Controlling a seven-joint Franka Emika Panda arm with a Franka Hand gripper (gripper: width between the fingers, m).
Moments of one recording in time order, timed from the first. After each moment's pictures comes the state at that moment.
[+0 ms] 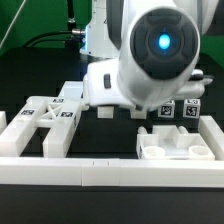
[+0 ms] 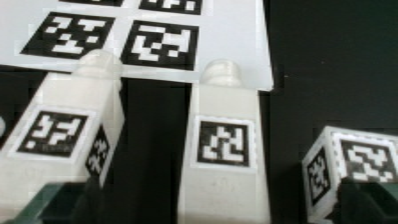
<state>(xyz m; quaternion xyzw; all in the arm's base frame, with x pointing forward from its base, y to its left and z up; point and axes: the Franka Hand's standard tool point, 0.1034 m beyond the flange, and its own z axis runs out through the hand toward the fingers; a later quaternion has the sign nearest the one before) 0.476 0.034 0.027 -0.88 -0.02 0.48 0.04</state>
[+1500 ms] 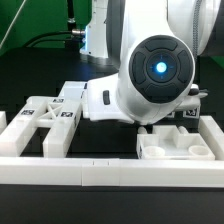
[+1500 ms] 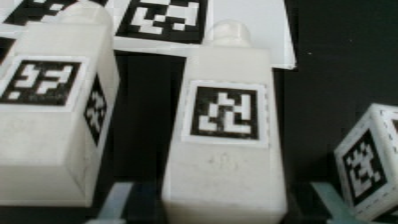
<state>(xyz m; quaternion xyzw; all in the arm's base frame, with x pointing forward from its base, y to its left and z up) 0.466 0.033 0.006 -0.88 -0.04 0.47 0.04</state>
